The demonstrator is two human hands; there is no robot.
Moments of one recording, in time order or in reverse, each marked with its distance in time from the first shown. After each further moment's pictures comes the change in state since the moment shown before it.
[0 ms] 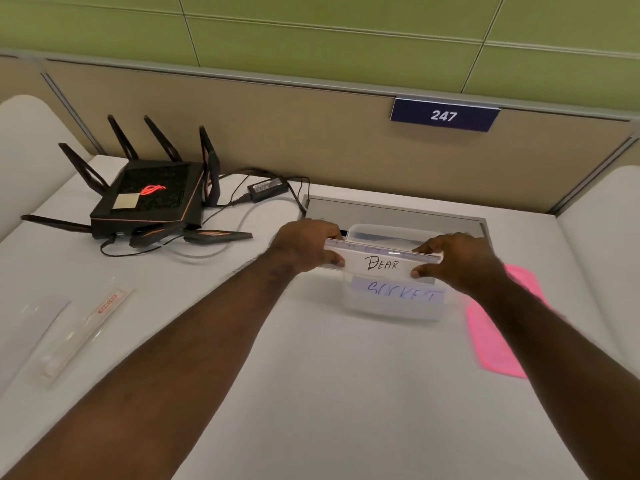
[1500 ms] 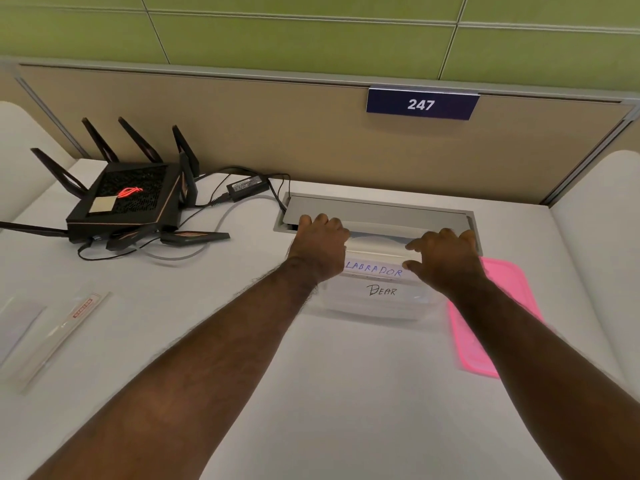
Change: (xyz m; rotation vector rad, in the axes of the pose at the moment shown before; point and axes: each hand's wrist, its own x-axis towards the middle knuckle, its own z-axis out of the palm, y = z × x) left_hand 0.041 0.057 0.062 0.484 0.130 0.099; right_hand 0.016 0.040 0.032 -0.382 0.052 -0.034
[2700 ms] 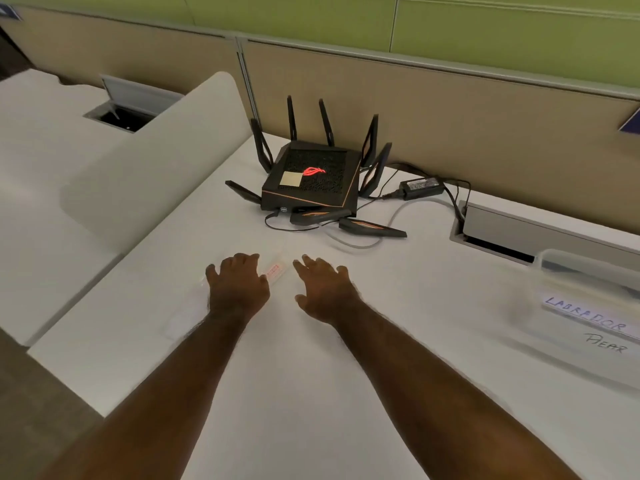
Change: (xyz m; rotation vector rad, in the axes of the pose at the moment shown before) left_hand -0.318 -0.346 0.052 -0.065 -0.168 -0.899; right_hand 0.008 -0.526 -0.012 0.374 -0.263 -0.612
